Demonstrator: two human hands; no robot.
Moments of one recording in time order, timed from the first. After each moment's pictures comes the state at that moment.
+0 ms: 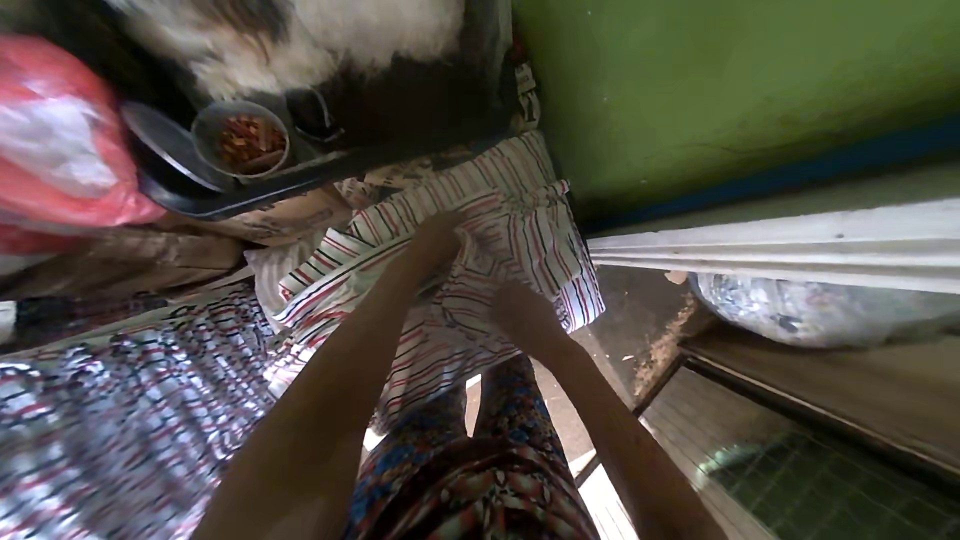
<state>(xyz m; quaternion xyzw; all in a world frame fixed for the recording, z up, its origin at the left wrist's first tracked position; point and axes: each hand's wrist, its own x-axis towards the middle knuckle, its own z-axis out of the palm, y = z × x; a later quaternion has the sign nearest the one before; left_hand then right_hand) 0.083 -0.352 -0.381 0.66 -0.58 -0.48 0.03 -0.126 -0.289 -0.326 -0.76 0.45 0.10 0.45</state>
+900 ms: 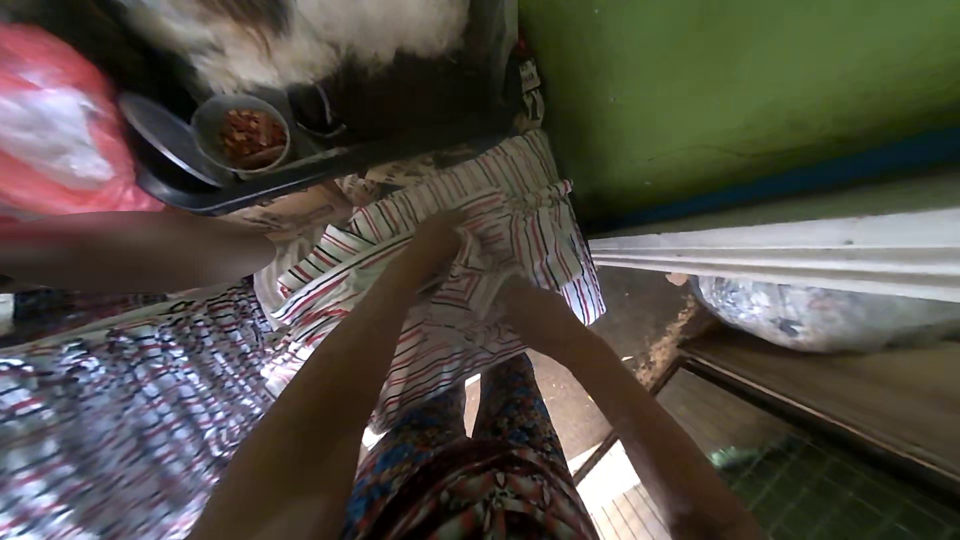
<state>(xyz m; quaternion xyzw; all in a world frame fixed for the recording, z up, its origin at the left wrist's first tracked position) 0.083 -0.352 -0.381 0.65 -0.59 -0.48 0.04 -0.129 -0.314 -0.303 -0.79 0.39 0.20 0.42</state>
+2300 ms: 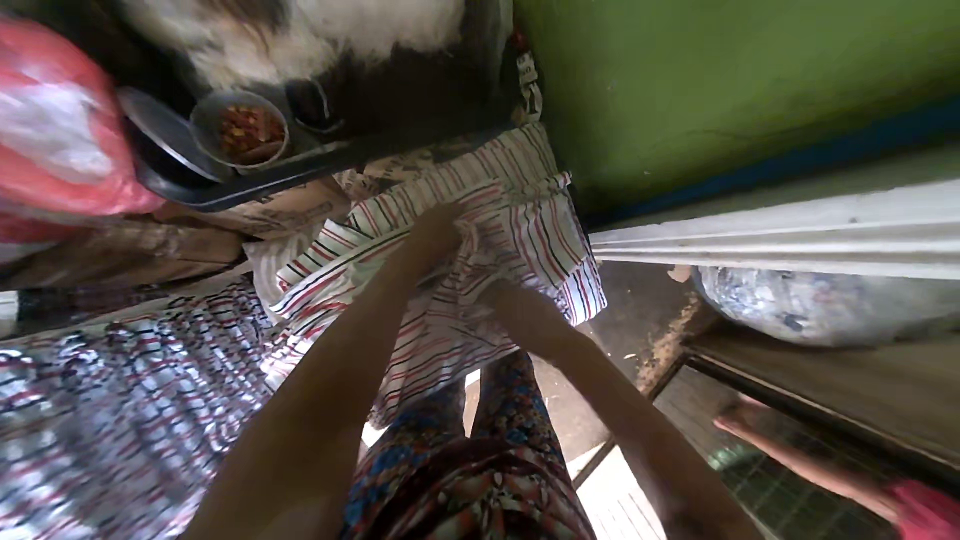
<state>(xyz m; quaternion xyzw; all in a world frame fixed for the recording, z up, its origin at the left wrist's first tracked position) 0.080 -0.352 -0.378 0.67 -0.58 -0.47 0.03 -0.124 -0.298 -0.309 -0.79 0.40 0.18 0.42</state>
